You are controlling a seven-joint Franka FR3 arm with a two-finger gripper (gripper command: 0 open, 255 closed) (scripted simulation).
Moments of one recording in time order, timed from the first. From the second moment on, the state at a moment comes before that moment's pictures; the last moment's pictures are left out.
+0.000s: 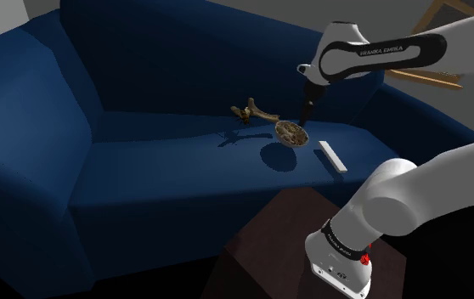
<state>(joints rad) 0.00 -0.48 -0.47 -2.51 -0.34 2.05 -0.72</state>
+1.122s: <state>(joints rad) 0.01 0.27 -0.65 -2.06 0.21 2.37 -1.56</state>
